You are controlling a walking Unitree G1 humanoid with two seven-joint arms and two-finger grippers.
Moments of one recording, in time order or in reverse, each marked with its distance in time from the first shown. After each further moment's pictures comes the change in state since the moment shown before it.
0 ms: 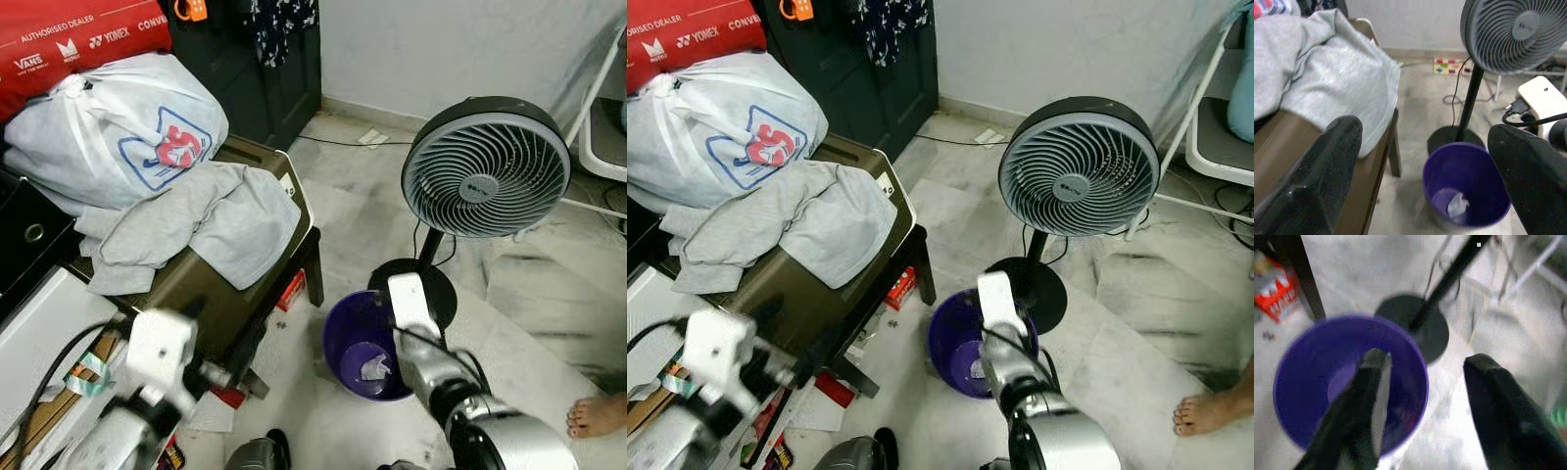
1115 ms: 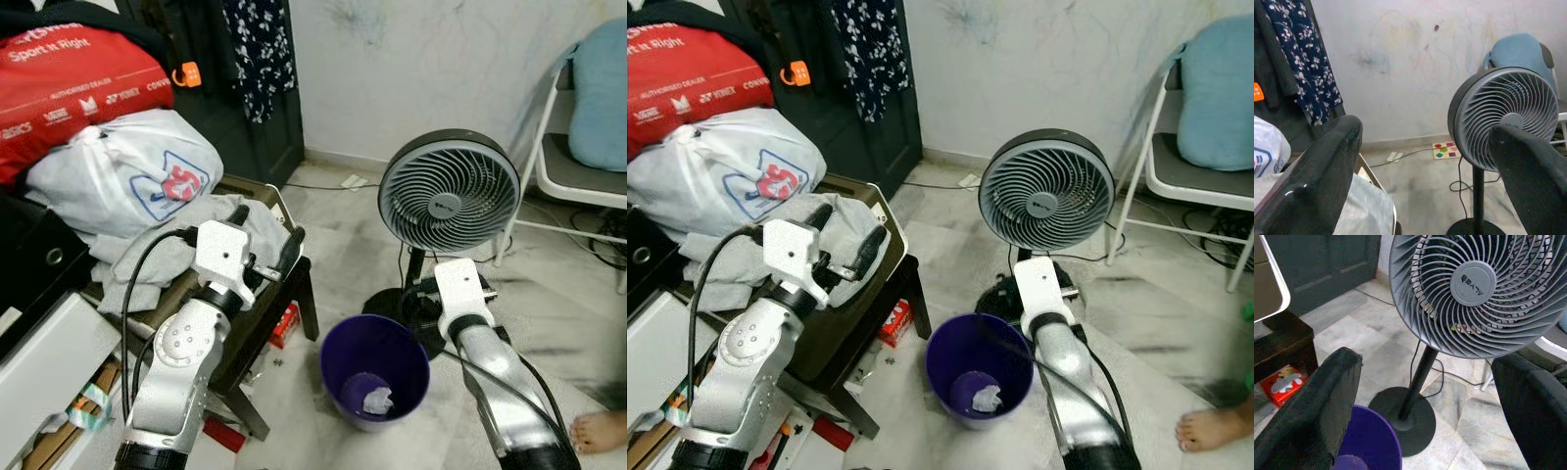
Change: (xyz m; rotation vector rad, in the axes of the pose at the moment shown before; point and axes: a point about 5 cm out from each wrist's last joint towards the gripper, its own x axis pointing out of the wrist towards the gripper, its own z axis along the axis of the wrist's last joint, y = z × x) left arm 0.106 0.009 0.021 0.072 -0.260 0.010; right arm -0.052 -0.065 0.018 0.009 -0.341 0.120
